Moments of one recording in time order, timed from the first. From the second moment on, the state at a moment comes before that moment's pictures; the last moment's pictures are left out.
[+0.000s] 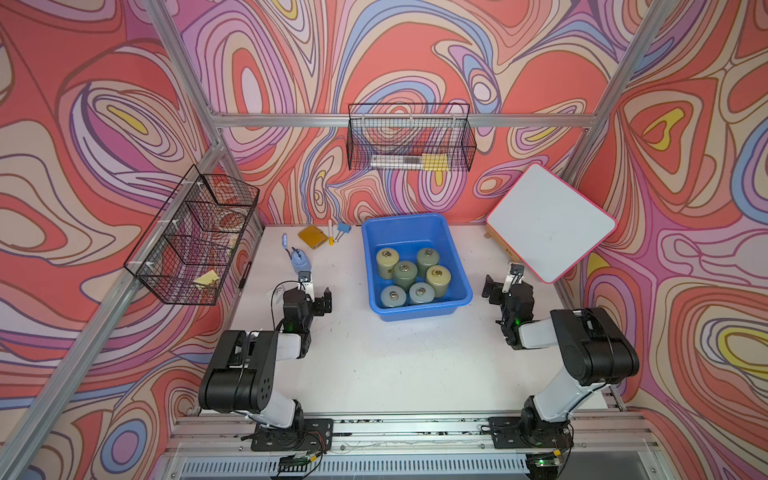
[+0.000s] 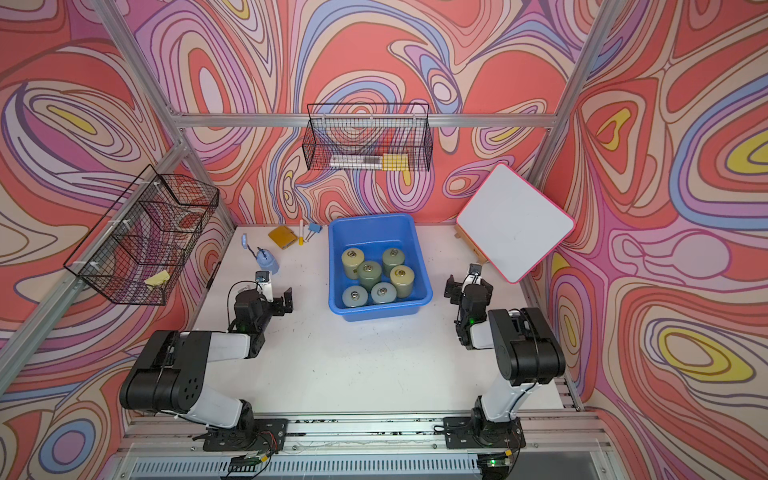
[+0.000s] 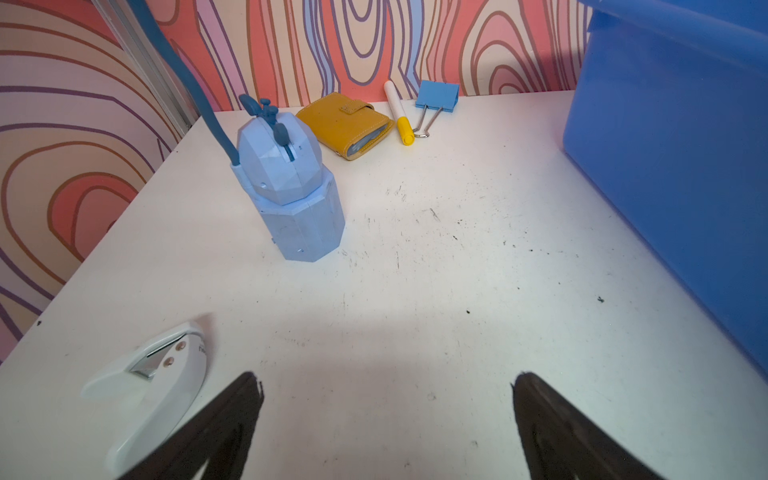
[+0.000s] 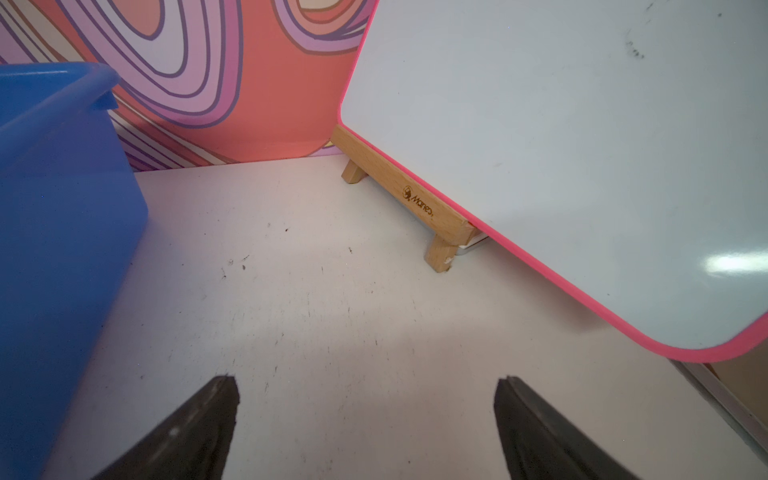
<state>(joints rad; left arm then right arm) -0.01 1.53 0.39 0.76 -0.03 0.04 0.03 1.70 0.45 0.96 0.22 0.04</state>
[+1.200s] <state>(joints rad) -0.03 0.94 0.54 0.10 0.09 -0.43 0.06 1.31 1.27 -0.35 -0.24 0.21</state>
